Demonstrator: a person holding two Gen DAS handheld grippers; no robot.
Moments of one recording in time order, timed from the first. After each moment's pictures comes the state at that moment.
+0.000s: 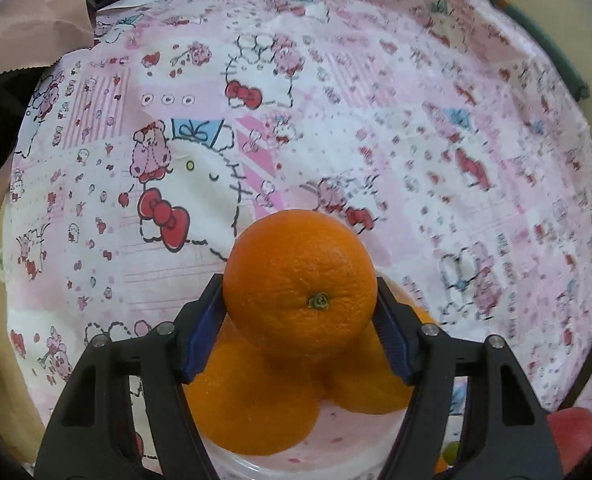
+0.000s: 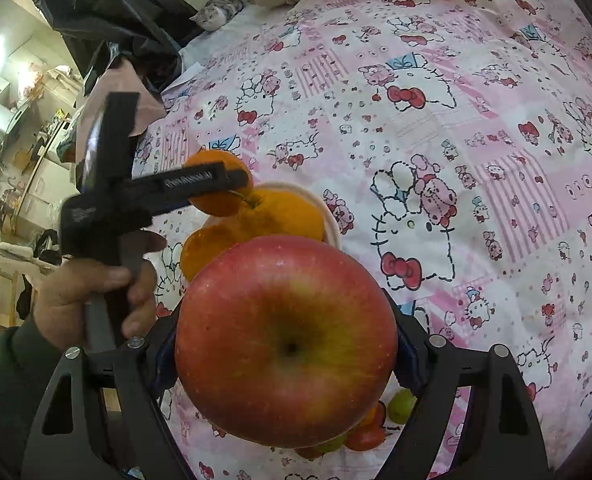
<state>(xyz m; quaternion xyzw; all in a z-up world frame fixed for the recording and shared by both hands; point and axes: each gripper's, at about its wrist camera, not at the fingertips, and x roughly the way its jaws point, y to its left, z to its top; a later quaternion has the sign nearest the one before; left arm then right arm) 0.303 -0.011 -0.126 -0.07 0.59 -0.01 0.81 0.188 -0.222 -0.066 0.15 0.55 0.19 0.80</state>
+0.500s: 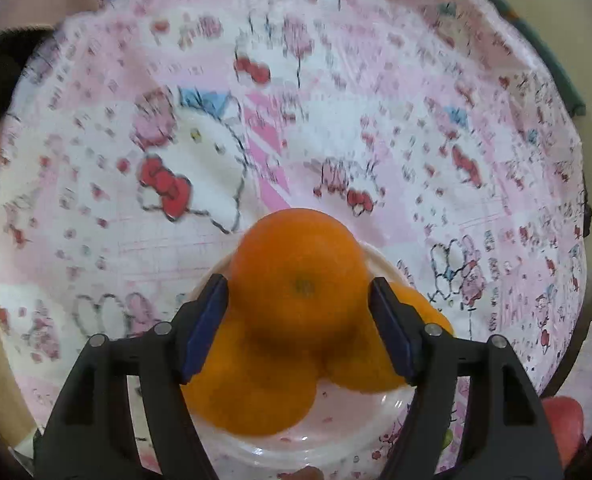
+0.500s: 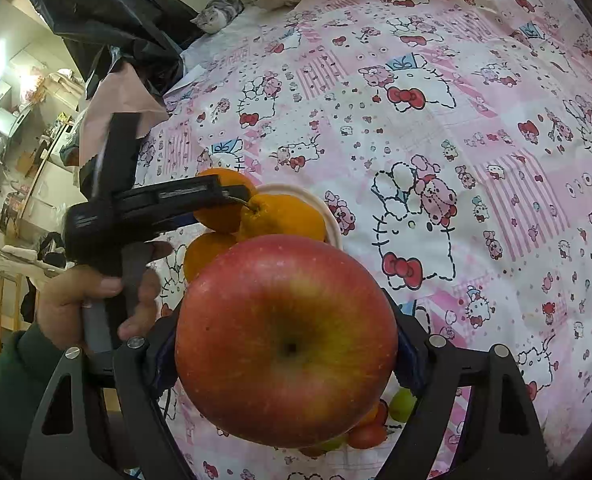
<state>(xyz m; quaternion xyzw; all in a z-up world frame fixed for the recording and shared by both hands) 0.289 0.009 -0.115 -0.13 0.59 -0.02 0.79 0.189 -0.219 -0.063 0.16 0.55 0.20 0.79</state>
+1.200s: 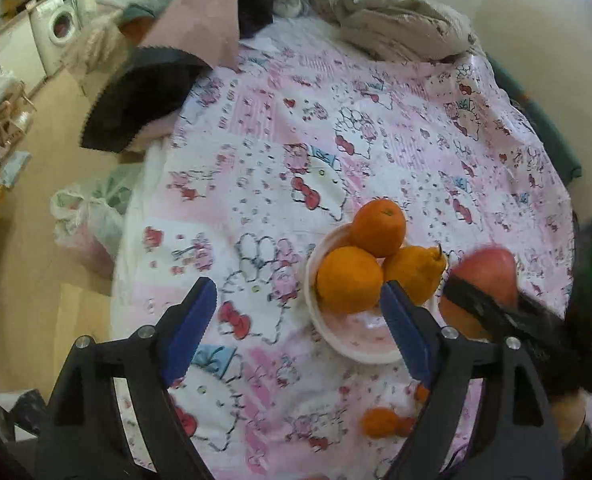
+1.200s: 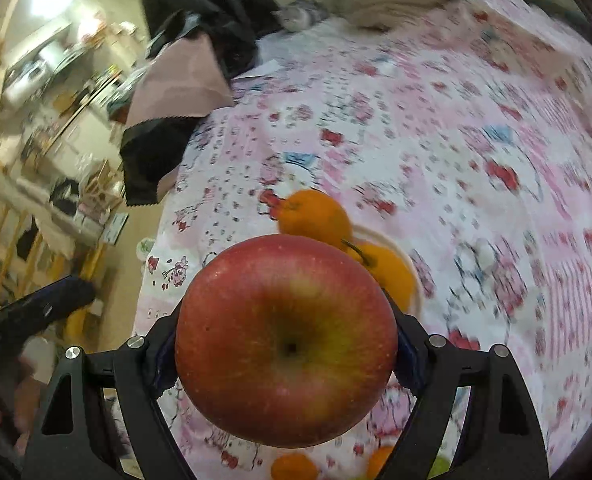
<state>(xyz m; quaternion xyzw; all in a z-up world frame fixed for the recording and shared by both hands) 0.116 0.084 -0.003 -0.15 0.48 0.09 0.86 0.207 -0.126 -0.051 0.05 0.49 0.30 0.82</state>
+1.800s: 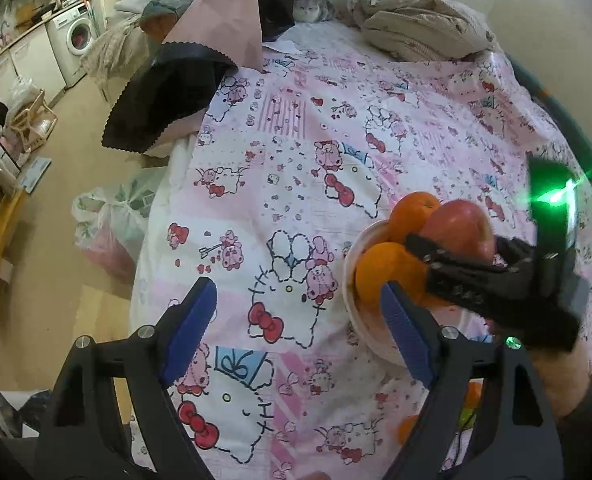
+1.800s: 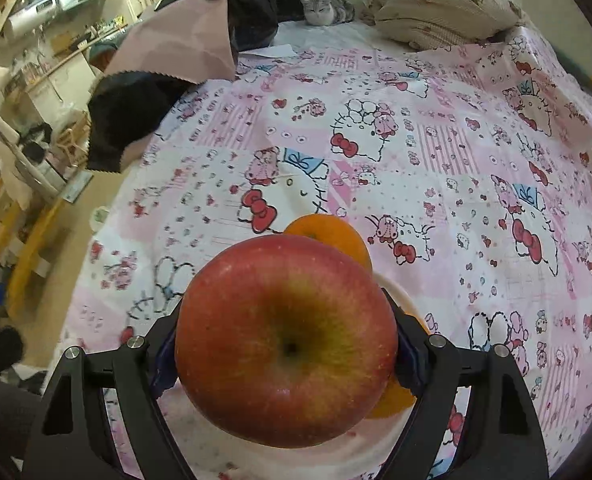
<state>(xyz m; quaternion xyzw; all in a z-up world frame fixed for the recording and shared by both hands) 0.115 0.091 -0.029 -0.13 0.47 0.12 0.86 0.241 -0.061 -0.099 -0.08 0.47 0.27 0.83</state>
